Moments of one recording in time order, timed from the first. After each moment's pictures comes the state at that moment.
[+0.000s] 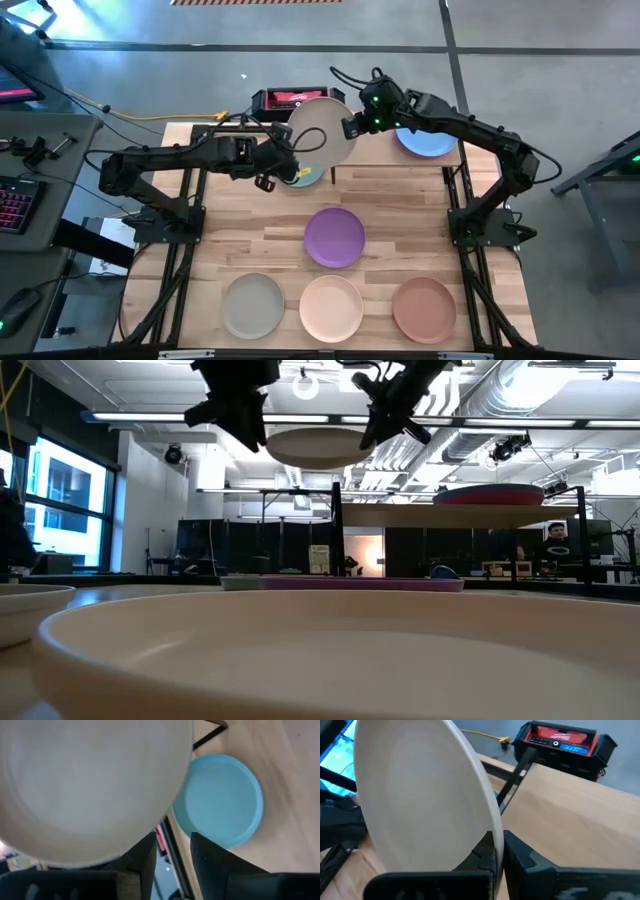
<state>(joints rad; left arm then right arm) 0.15 1.44 1.35 -0.87 -0.56 0.81 -0.49 1.60 1.61 -0.77 0.04 0.58</state>
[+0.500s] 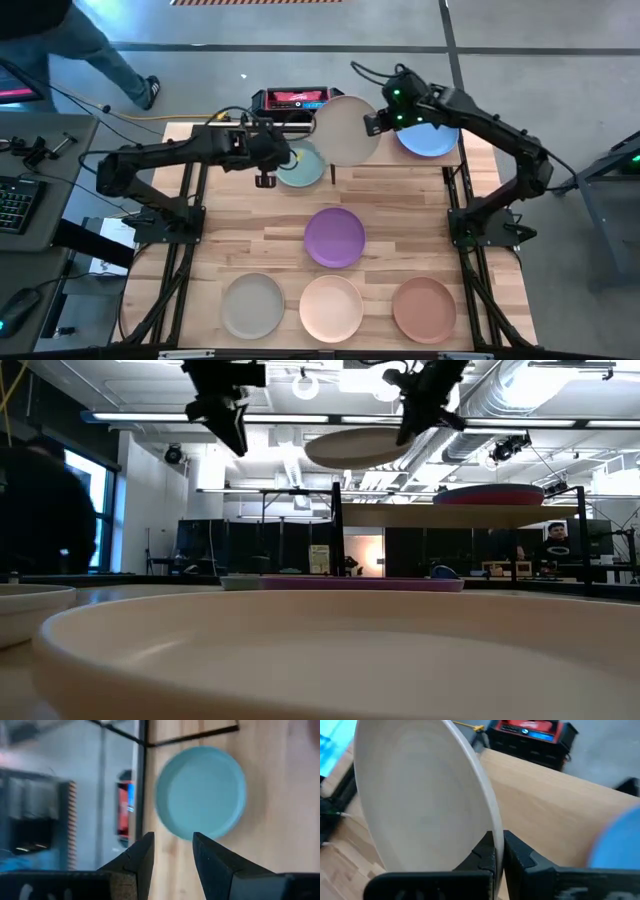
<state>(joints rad) 0.24 1.41 1.35 -0.98 -0.48 0.41 -0.58 1.48 1.61 -1.00 0.05 0.54</state>
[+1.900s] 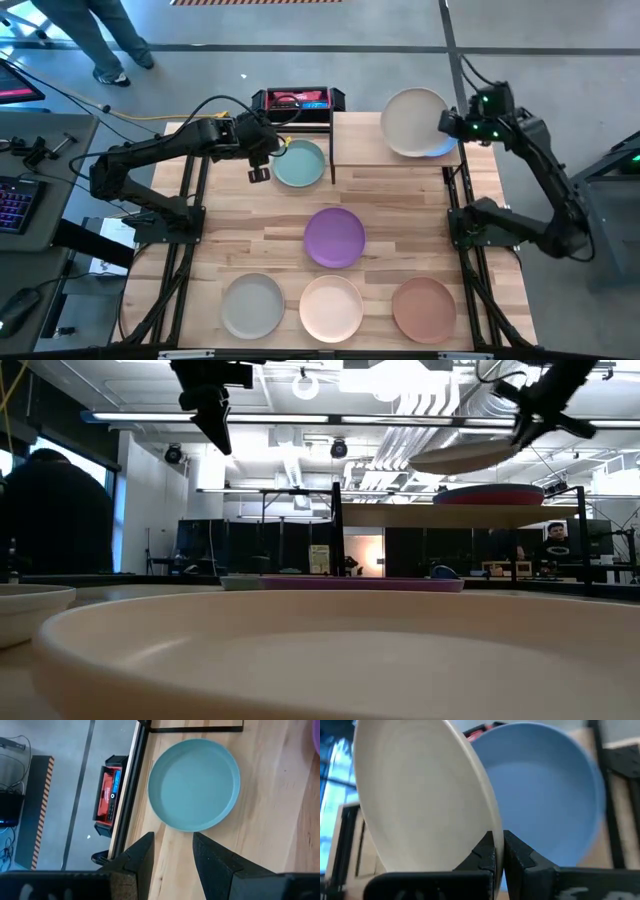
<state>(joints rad) 0.33 1.35 1.35 -1.04 -0.38 0.29 -1.16 0.90 1.12 -1.04 -0.17 0.62</state>
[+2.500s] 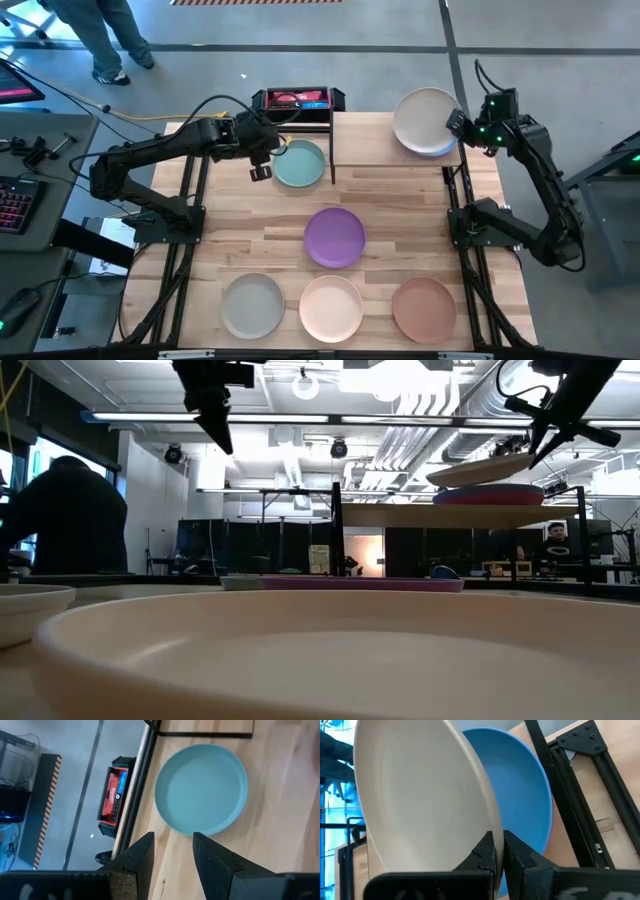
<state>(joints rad) 0.33 1.35 1.35 -1.02 -0.41 0.27 -1.28 0.85 1.04 -1.04 -0.17 0.75</state>
